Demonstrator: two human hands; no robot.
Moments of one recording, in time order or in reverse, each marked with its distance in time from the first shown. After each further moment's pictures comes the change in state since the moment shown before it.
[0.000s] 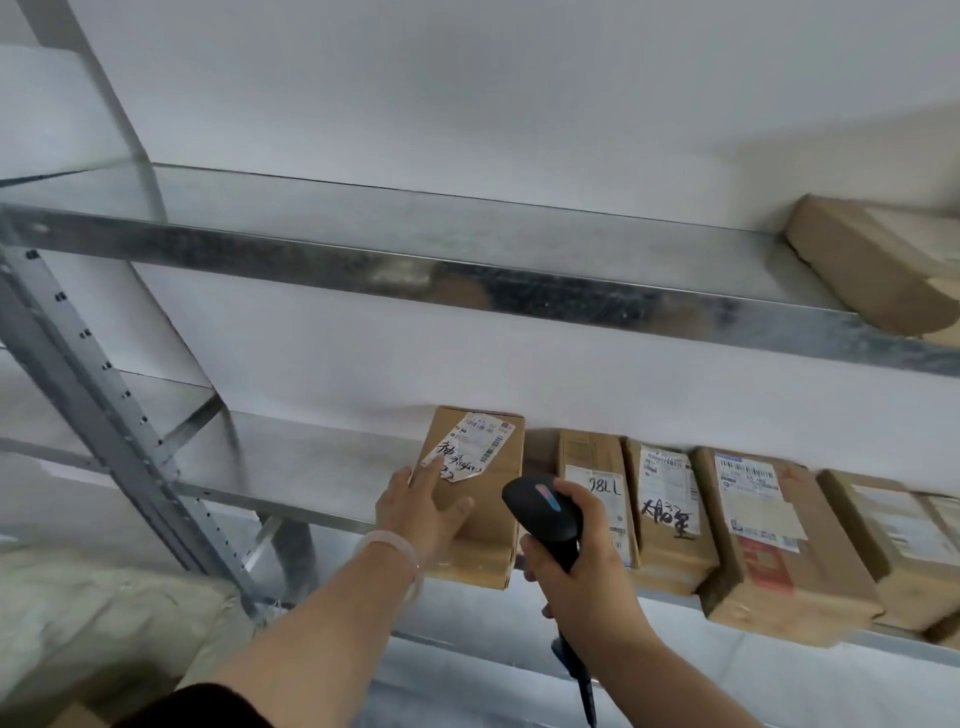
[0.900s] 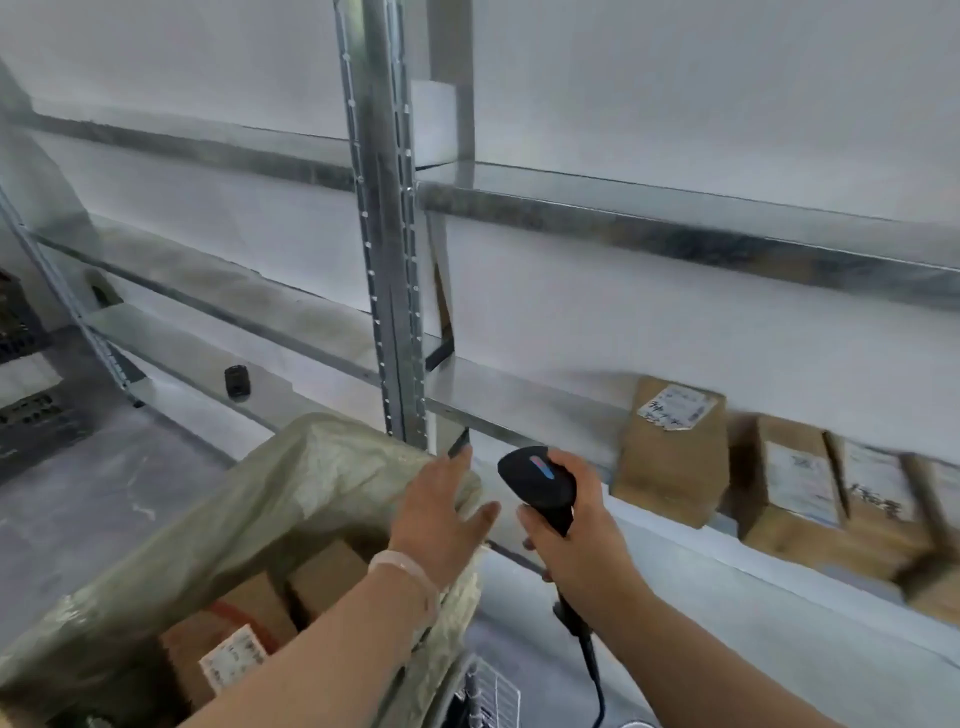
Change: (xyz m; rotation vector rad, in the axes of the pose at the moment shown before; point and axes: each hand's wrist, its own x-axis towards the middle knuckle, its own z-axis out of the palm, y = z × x) left_hand -0.193 -0.190 -0.121 -0.045 0.328 0.055; right_hand -0.144 -0.088 0.185 -0.038 -0.302 -0.198
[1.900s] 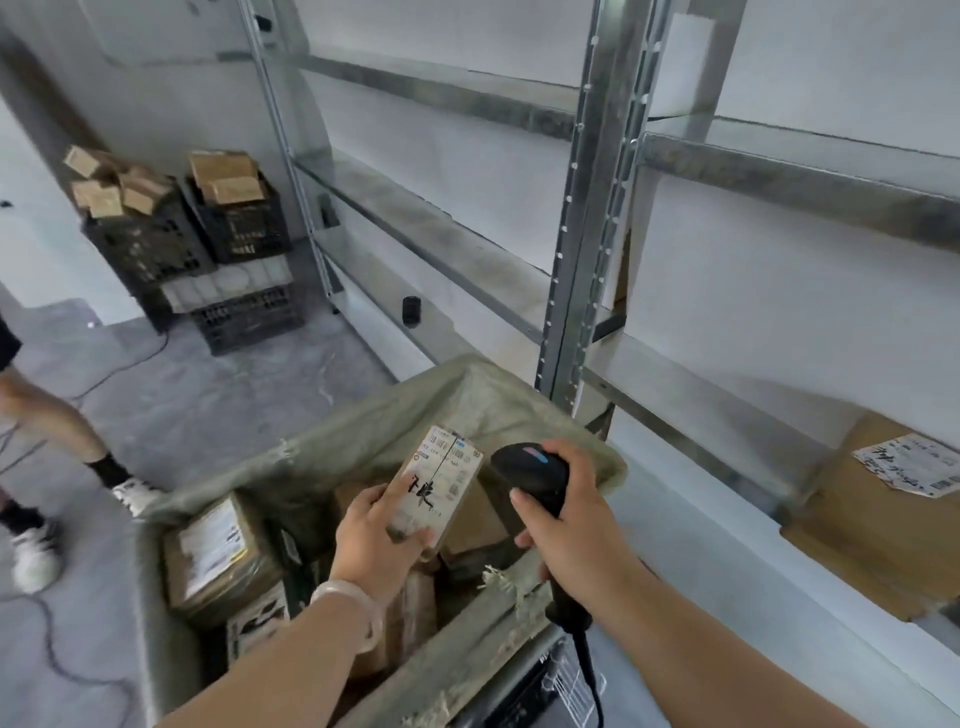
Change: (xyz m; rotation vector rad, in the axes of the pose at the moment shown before) left_hand -0.123 -0.154 -0.054 -0.120 0.336 -0.534; right_hand -0.008 -0.044 0.104 0.021 -0.496 -0.045
